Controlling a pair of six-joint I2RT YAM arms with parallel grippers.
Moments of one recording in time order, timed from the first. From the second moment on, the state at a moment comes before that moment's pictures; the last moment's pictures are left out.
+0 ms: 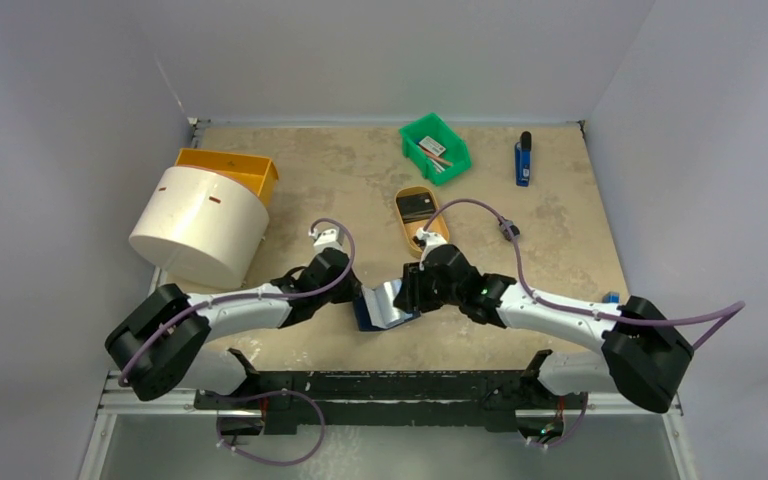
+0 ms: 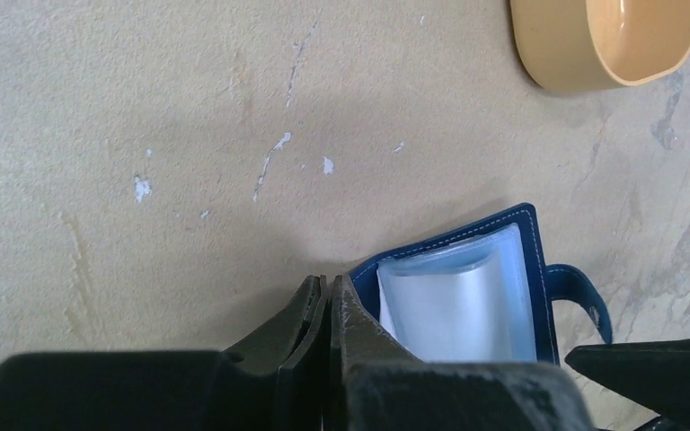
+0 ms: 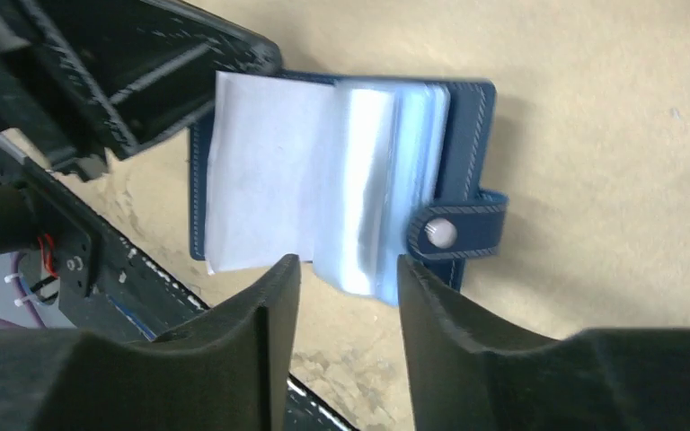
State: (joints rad) left arm -0.79 1.35 0.50 0.10 -0.22 -0.85; right arm 0.89 1.26 0.62 -0.06 -0.05 0.66
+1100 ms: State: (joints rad) left arm -0.79 1.45 0.50 0.23 -0.21 -0.85; right arm 0.83 1.38 0.60 -0.17 0.04 0.72
